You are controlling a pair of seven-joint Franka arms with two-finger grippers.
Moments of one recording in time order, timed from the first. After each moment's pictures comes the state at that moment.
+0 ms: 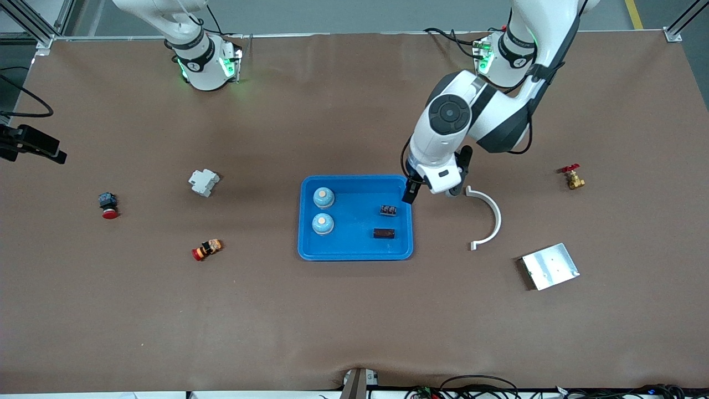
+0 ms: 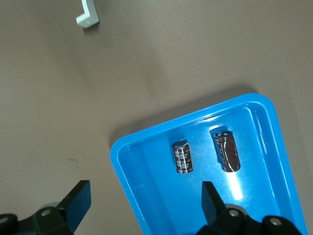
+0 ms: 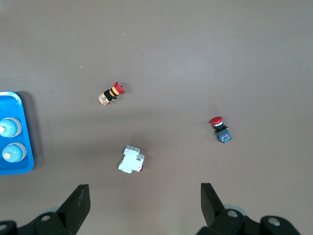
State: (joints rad) left arm -0.36 0.37 -0.32 -1.83 0.05 2.16 -1.91; right arm 0.02 0.07 -0.12 -1.46 0.02 1.50 -0.03
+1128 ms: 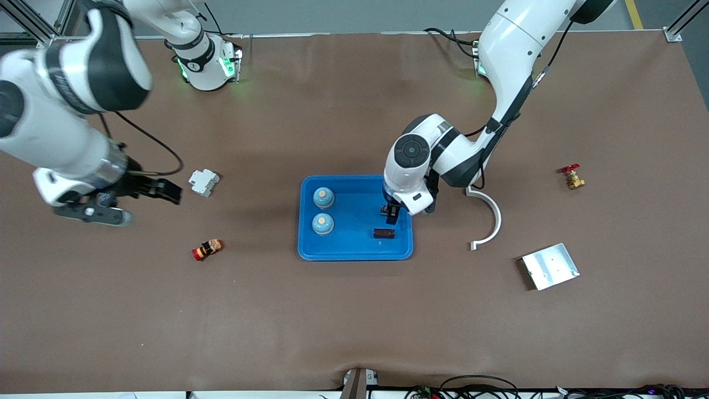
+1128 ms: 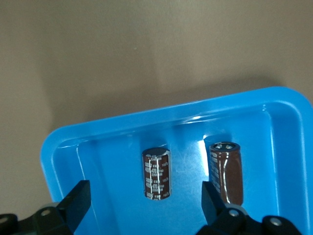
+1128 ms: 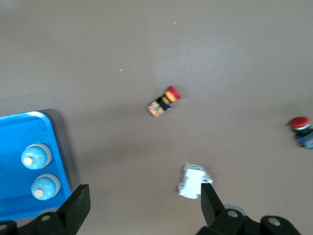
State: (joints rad) left arm -0.40 0.64 -0.31 -1.73 0.18 2.34 -2.16; right arm 0.30 0.20 -0.10 -1.65 0.02 1.81 0.38
